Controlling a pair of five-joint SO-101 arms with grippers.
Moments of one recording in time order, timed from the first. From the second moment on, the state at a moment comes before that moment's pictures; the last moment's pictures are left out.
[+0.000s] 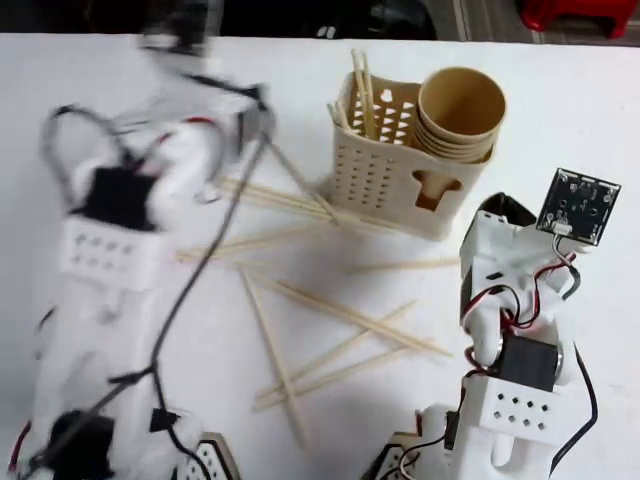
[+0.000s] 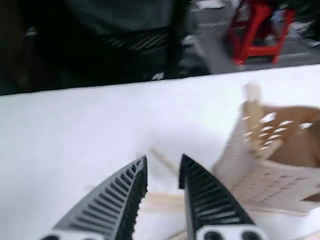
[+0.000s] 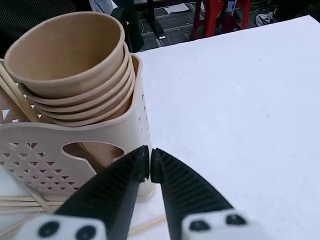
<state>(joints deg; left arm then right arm) 7.3 -21.6 -2.5 65.4 3.2 11.4 -65.5 54.9 44.7 -2.8</state>
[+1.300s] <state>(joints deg) -25.2 -69.5 78.3 45.1 -12.4 -36.8 -35.7 49.3 66.7 31.7</state>
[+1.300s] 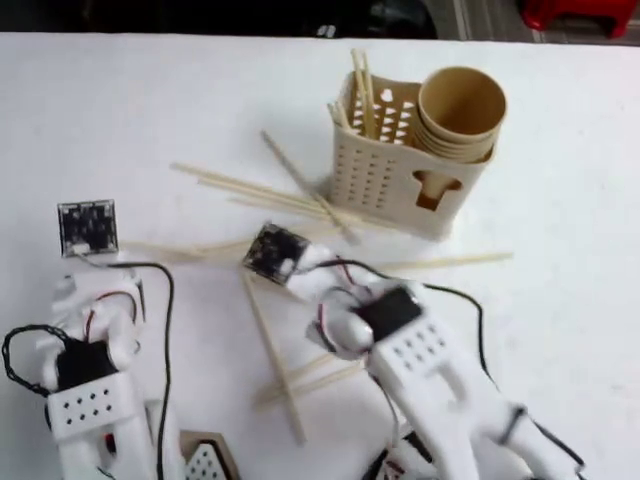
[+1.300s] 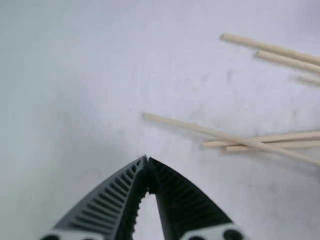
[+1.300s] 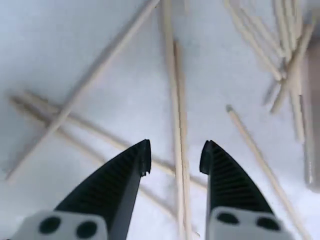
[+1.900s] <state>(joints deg) -25.2 -69.6 79.2 45.1 -13.3 -33.0 -0.1 37.7 61.6 39.3</state>
